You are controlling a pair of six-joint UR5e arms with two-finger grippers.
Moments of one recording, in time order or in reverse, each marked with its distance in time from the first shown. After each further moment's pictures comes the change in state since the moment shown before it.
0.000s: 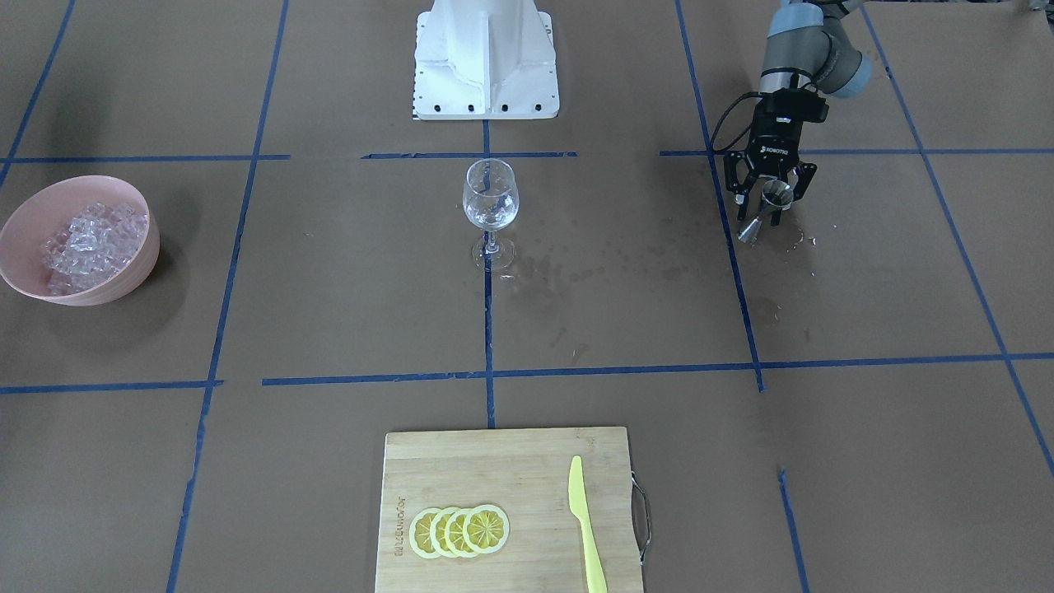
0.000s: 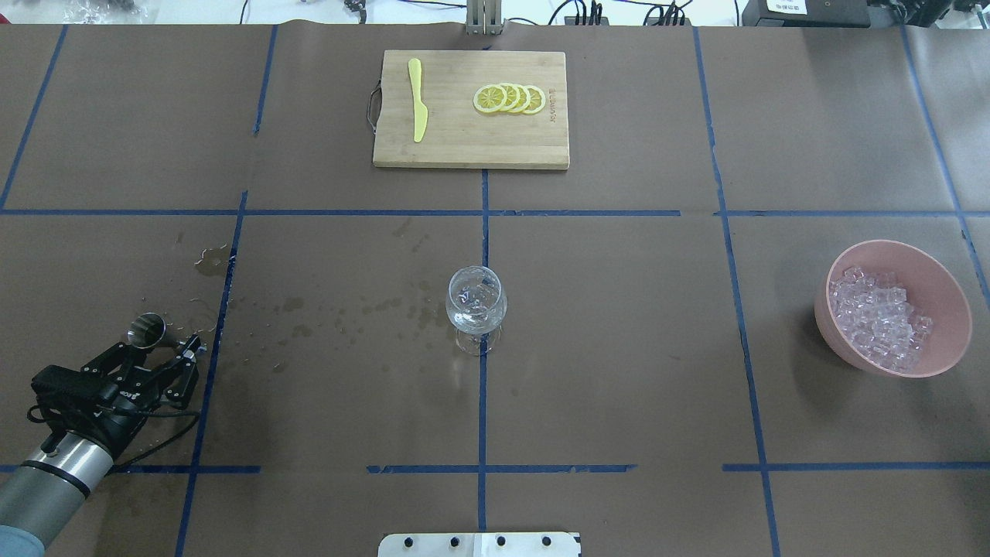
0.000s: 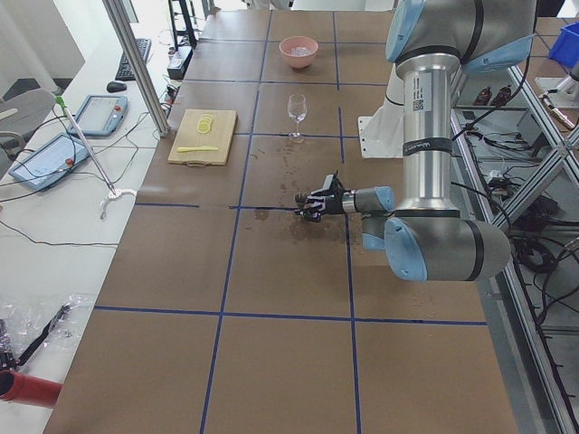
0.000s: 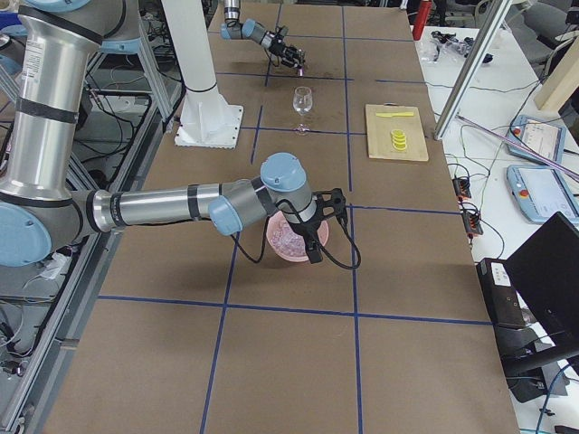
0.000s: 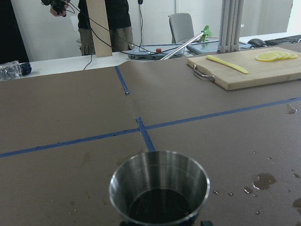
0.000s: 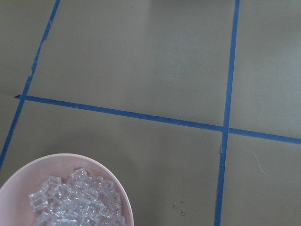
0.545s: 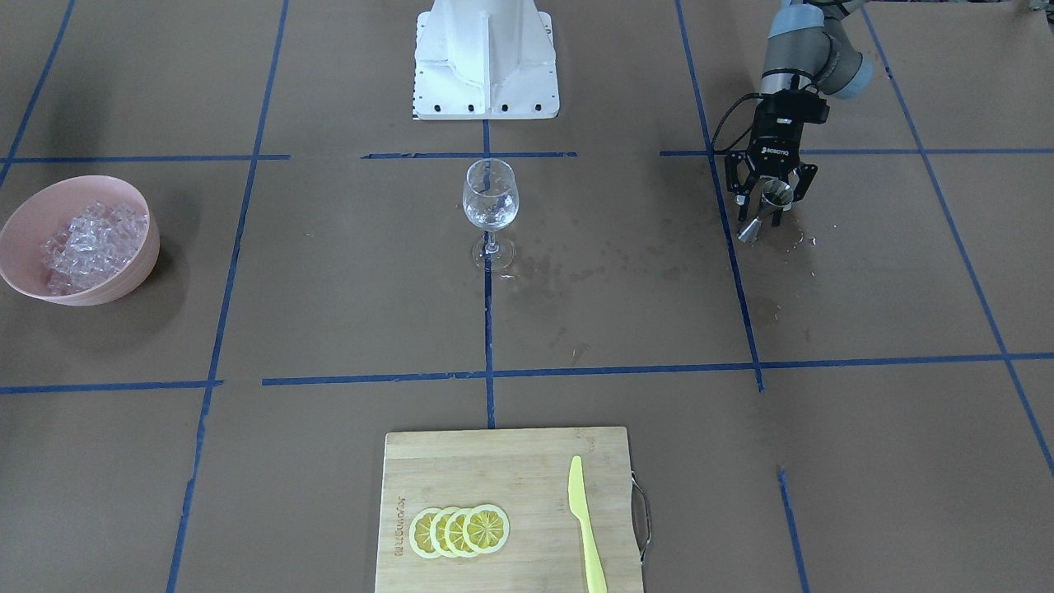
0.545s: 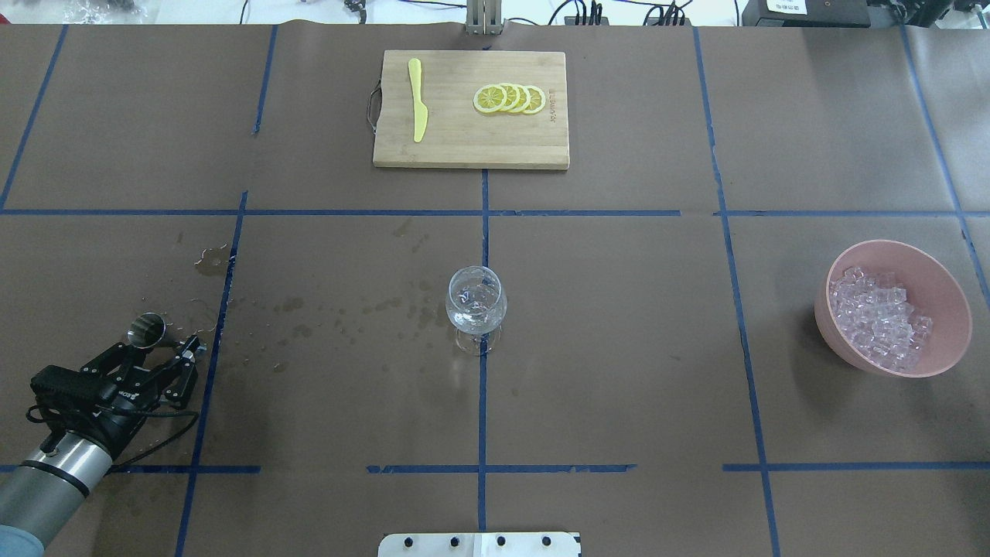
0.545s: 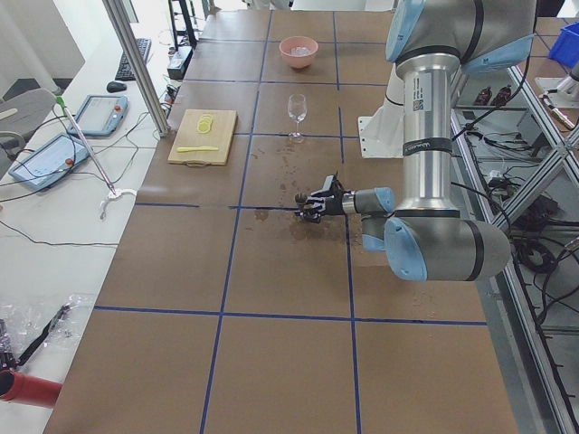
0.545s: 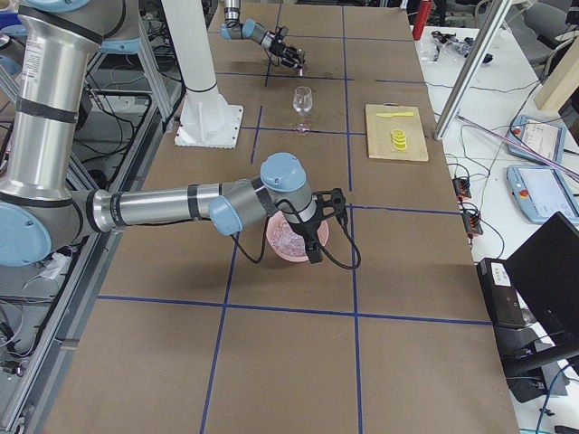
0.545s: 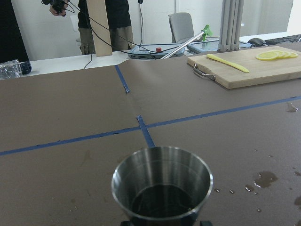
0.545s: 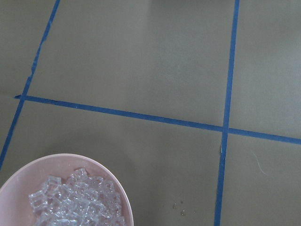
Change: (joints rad) left arm 0.000 0.000 0.007 -0.008 0.000 -0.001; right arm 0.001 0.000 0.000 0.000 0.000 0.000
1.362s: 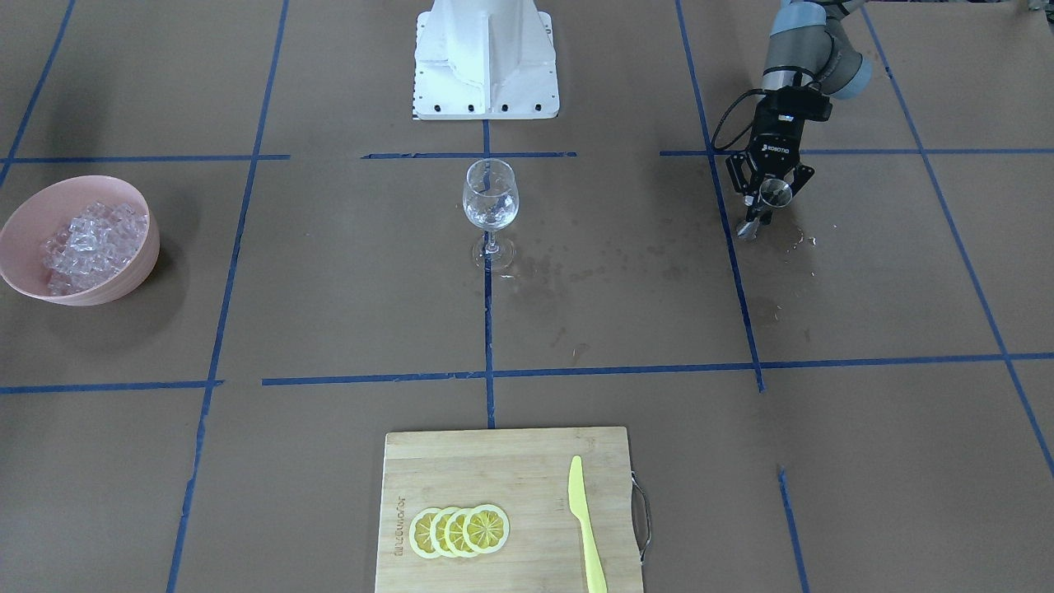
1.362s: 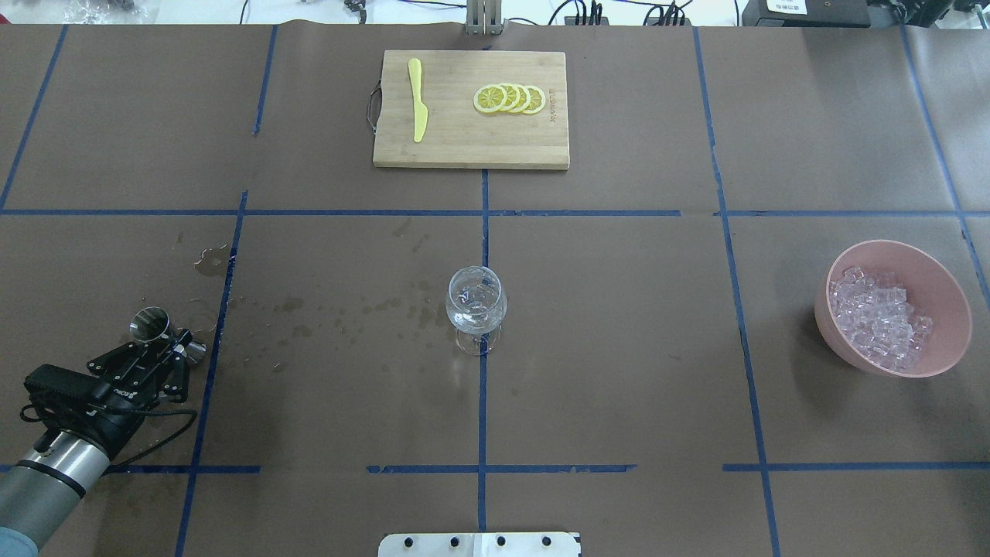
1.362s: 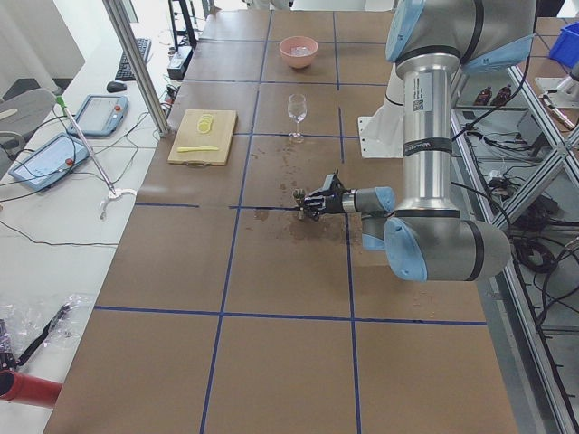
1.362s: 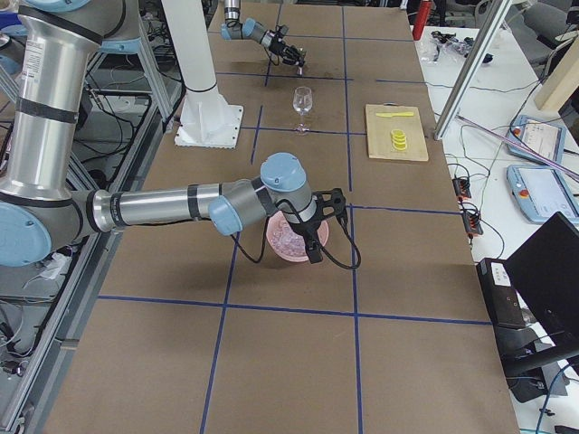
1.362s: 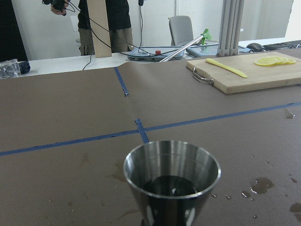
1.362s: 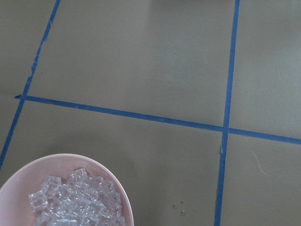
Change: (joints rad) left arm -0.002 0.000 -0.007 -0.061 0.000 0.004; right arm 0.000 0.000 0.000 0.001 0.000 0.000
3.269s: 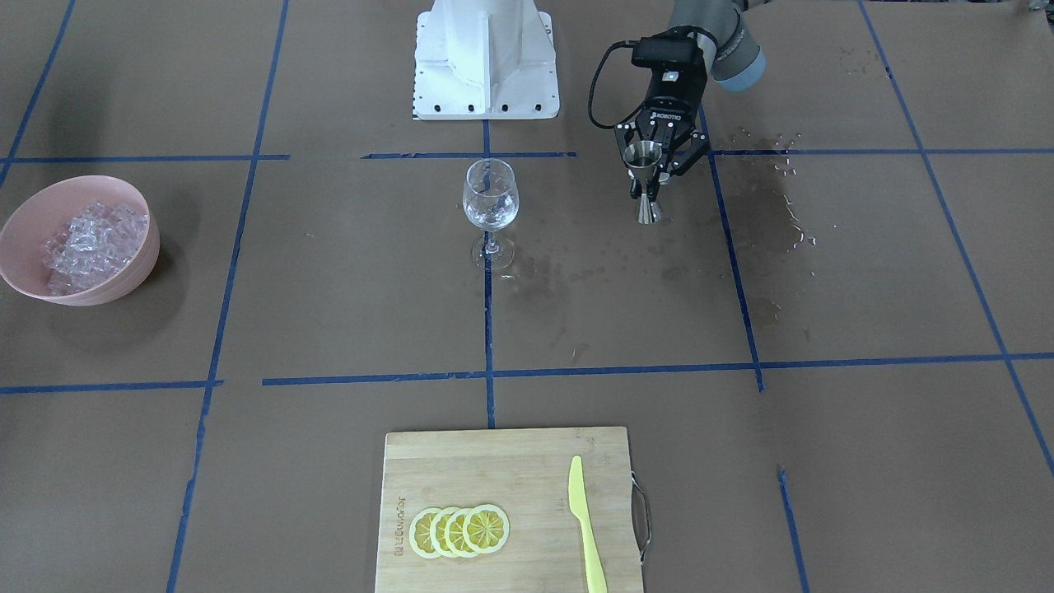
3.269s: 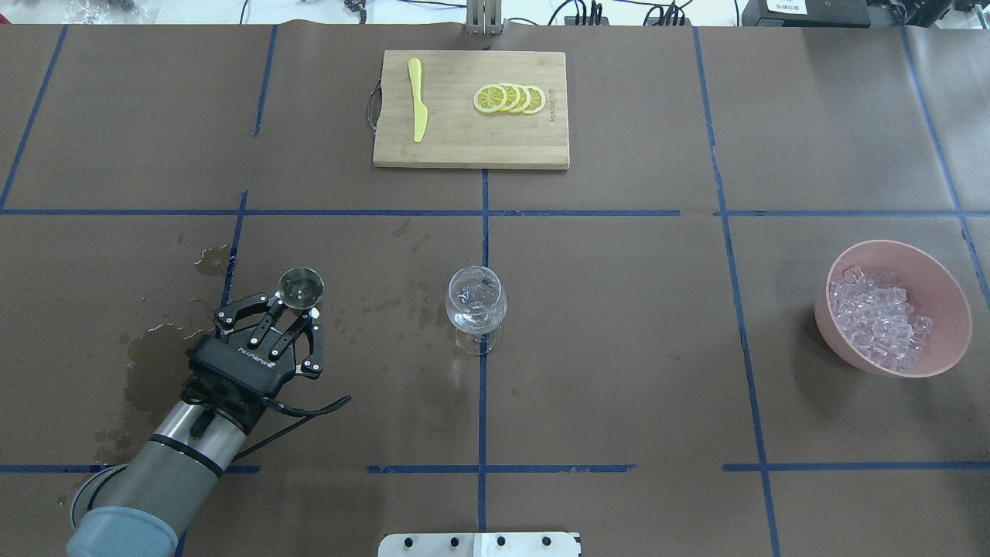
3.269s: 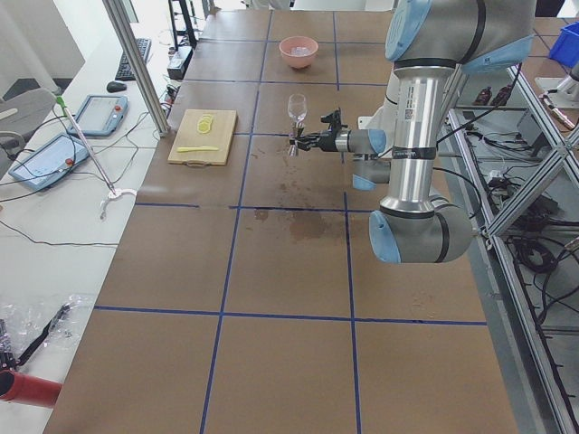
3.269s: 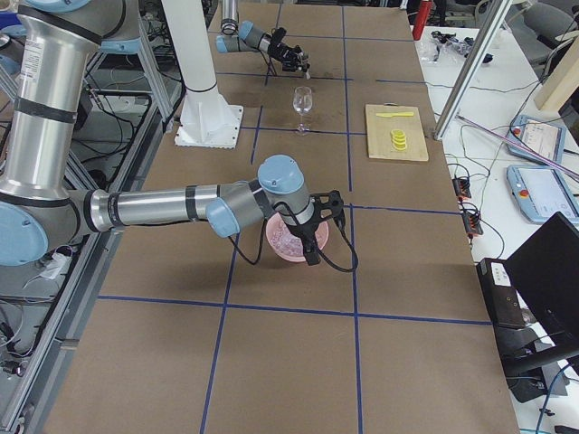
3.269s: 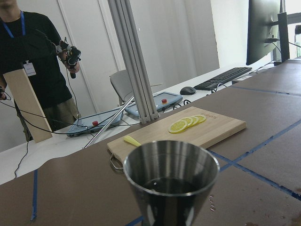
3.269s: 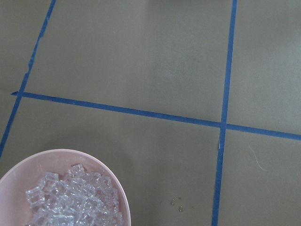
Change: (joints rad) left arm -0.043 -0.341 -0.182 0.253 -0.010 0.636; right arm 0.000 -0.014 0.000 0.007 -0.001 -0.002
